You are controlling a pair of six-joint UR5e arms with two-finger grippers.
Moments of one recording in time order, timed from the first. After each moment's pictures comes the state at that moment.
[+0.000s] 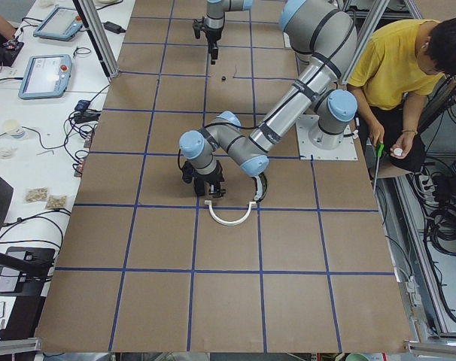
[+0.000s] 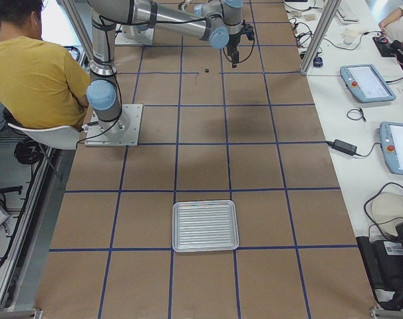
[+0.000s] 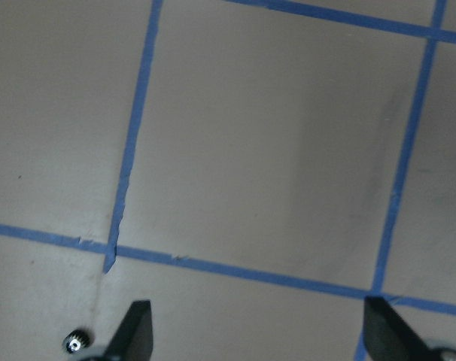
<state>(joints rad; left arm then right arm) -0.98 -1.99 -1.73 -1.16 1.72 0.67 1.74 -1.26 1.55 -1.97 -1.57 -0.01</state>
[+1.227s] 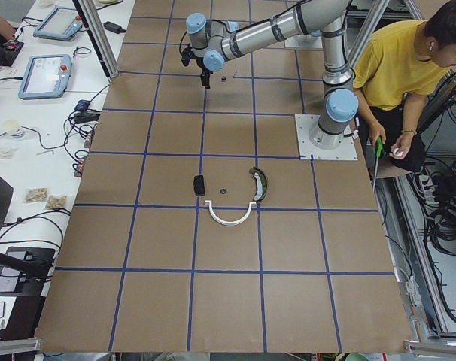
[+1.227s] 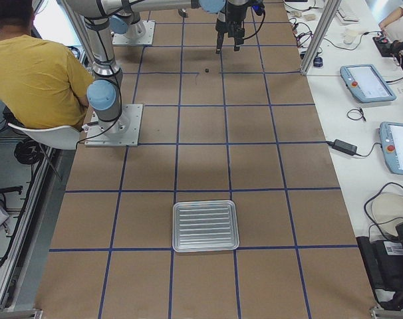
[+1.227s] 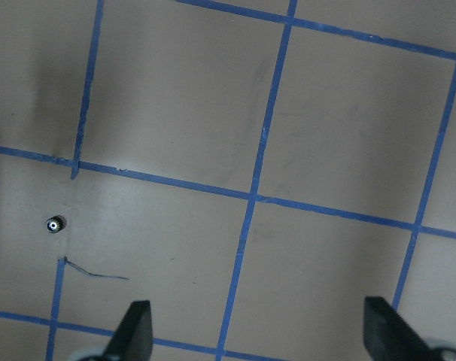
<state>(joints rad) -1.80 -1.99 -1.74 -1.11 1.45 -0.12 1.61 -1.43 1.36 -1.52 -1.58 -0.15</state>
